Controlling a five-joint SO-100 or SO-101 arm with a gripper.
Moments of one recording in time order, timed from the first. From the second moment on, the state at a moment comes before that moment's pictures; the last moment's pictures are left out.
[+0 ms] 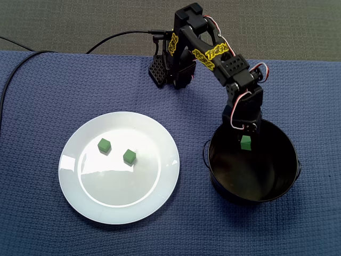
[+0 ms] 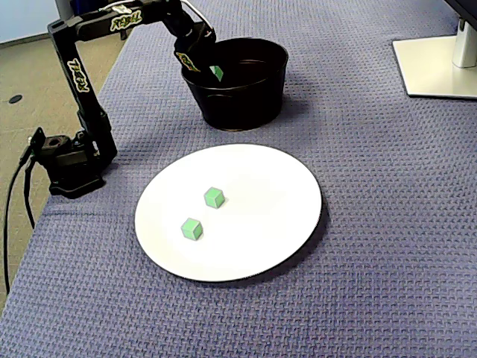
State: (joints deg) arm -35.6 91.2 97.6 55.7 -23.0
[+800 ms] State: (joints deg) arm 3.5 106.0 72.0 83.8 -18.0
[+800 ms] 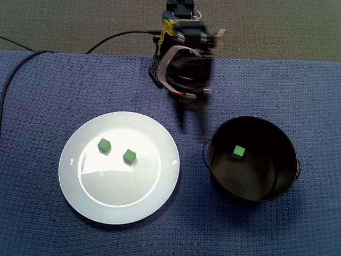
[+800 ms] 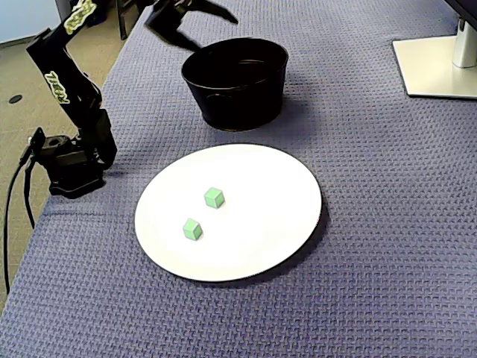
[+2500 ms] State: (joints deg) arm 21.3 71.5 88.7 67.9 11.8
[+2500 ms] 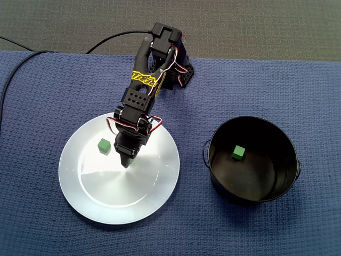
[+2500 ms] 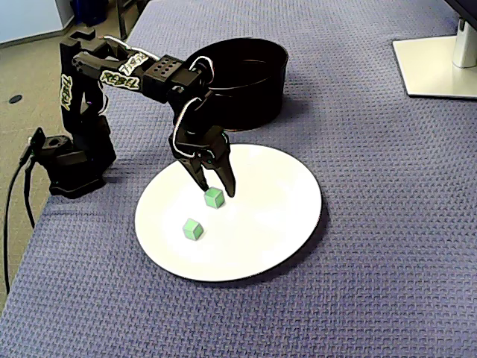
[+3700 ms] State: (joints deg) arm 17.3 92.8 70.7 85.0 -2.7
